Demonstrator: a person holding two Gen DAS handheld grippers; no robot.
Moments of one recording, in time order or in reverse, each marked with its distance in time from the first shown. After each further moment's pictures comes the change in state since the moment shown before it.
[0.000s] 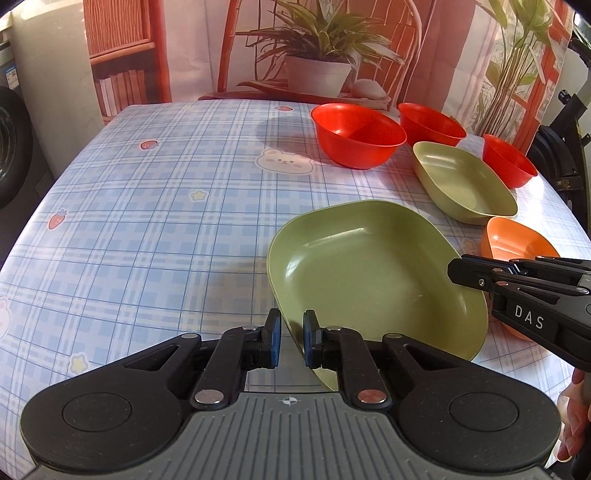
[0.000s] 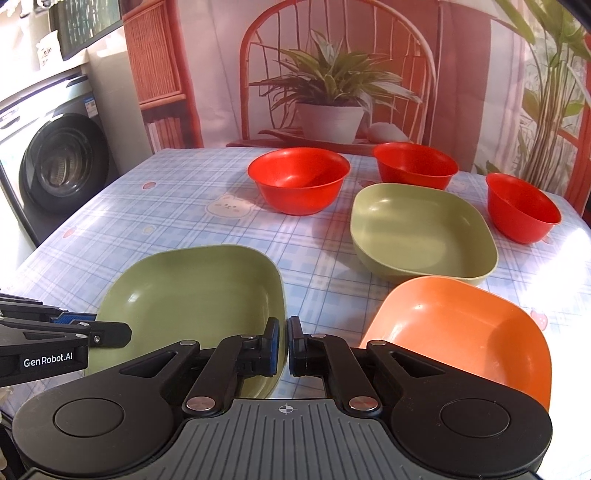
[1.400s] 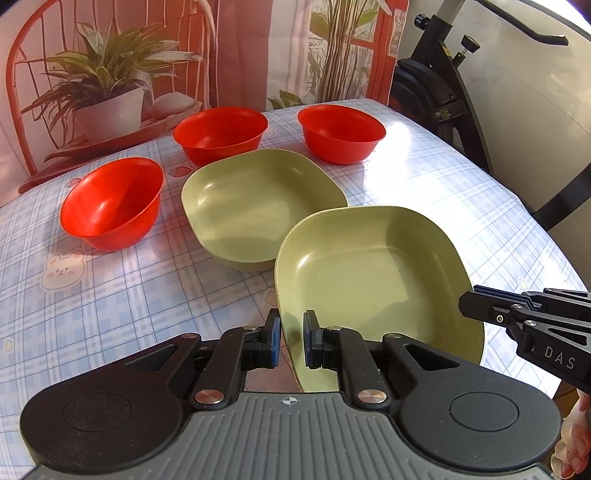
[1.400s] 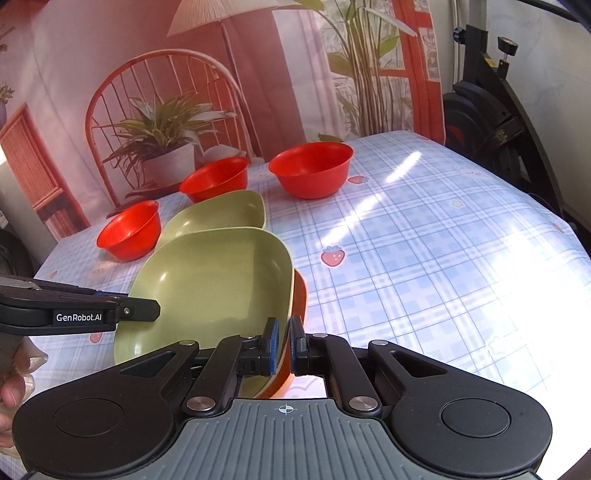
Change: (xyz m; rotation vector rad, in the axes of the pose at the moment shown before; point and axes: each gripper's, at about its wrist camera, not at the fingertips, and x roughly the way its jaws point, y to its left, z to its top) left arm 0.047 -0.150 0.050 0.380 0.052 -0.281; right arm -0.088 -0.143 -0.052 0.387 -0.081 -0.195
